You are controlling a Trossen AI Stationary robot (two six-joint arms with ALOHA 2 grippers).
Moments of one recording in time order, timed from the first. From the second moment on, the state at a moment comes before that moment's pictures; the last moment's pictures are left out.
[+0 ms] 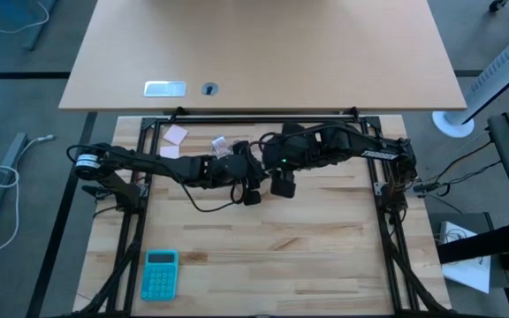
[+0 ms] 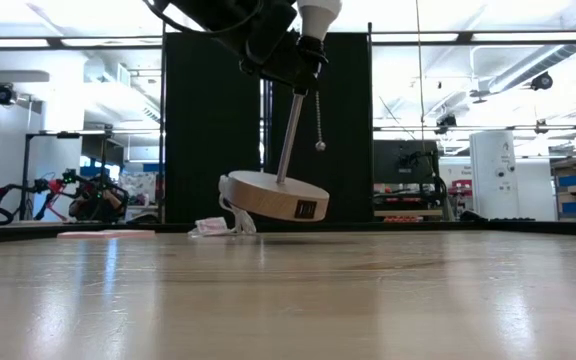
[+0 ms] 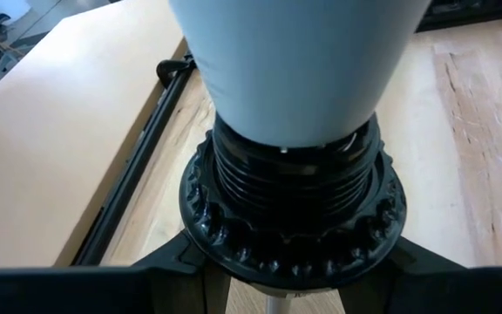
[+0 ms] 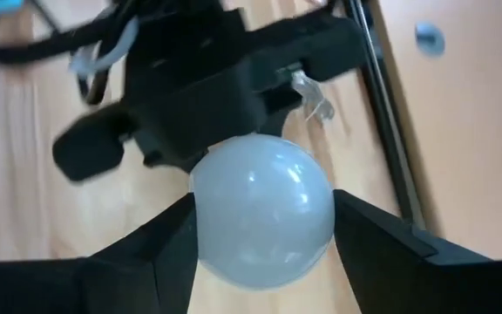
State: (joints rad) left arm 0.00 1.58 1.18 -0.11 -0.37 0.15; right arm 0.09 1.87 2.31 -1.45 0.31 0.20
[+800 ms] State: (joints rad) left arm 0.00 1.58 1.18 -0.11 -0.39 0.15; right arm 0.09 1.85 2.35 -1.45 0.22 0.06
